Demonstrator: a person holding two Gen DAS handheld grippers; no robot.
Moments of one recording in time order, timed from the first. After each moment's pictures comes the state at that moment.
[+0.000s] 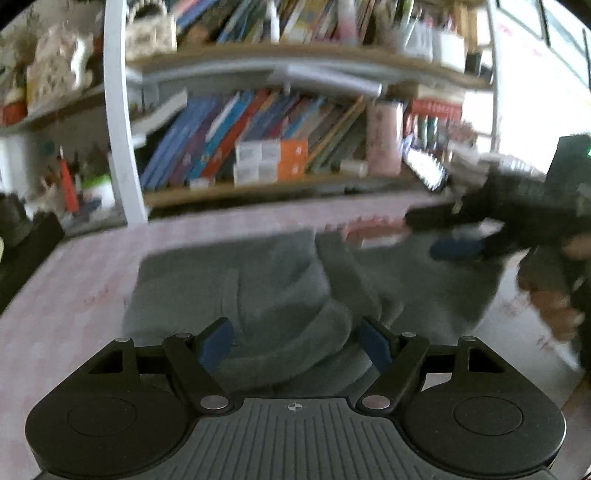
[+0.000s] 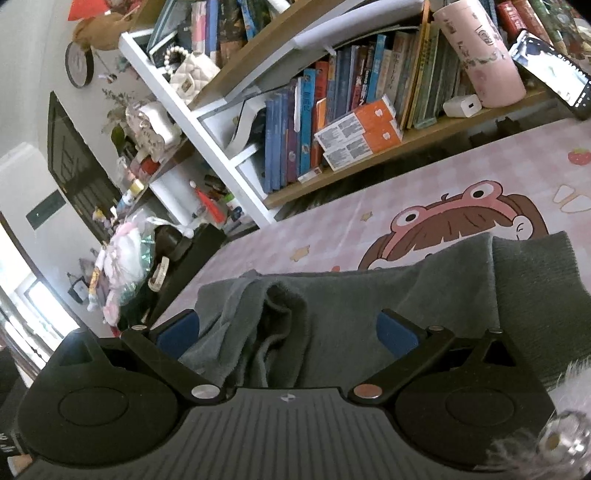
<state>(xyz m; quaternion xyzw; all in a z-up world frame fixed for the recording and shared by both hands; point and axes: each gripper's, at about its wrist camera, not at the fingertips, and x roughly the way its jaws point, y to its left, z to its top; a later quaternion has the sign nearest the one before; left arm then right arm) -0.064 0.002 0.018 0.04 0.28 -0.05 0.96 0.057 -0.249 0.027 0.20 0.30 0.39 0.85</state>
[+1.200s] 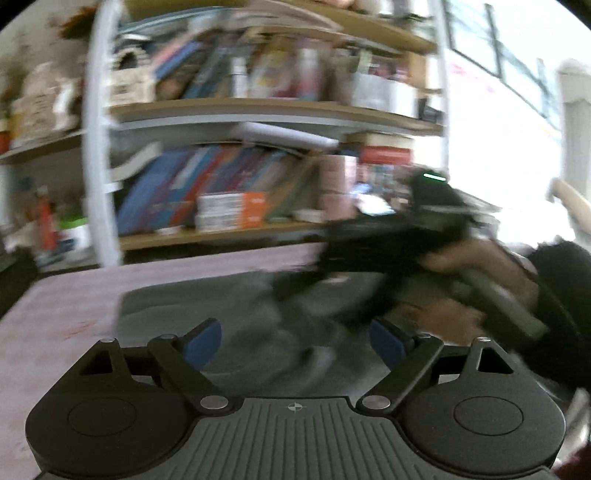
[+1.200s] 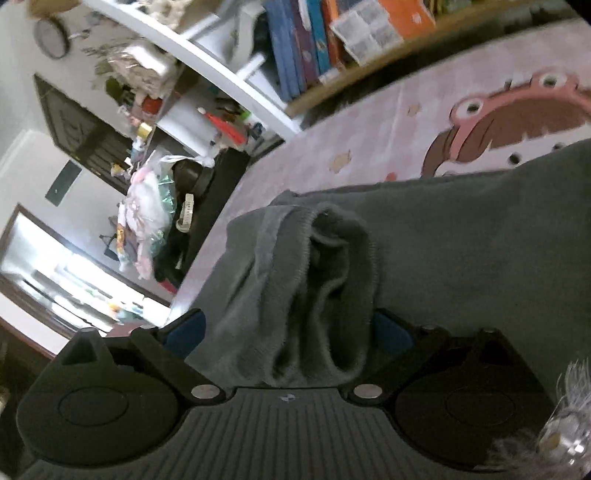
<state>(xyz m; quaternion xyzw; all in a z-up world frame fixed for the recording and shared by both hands) -0.113 -0.007 0.032 0.04 0.18 -0.14 0.97 0.097 -0.182 0.008 0.23 0.47 0.44 0.73</state>
